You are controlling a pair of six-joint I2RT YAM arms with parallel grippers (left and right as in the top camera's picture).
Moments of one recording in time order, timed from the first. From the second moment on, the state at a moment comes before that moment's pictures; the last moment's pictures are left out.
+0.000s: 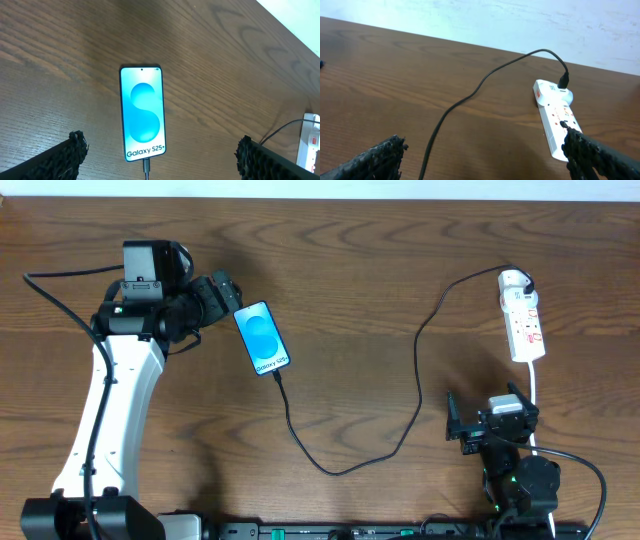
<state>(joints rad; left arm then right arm) 0.01 1.49 1.27 -0.73 0.26 -0.49 0.05 0.06 0.06 -0.18 -0.07 -0.15</state>
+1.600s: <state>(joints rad) 0.01 1.26 1.22 -0.73 0.11 -0.45 0.05 0.01 0.06 -0.17 -0.07 -0.15</state>
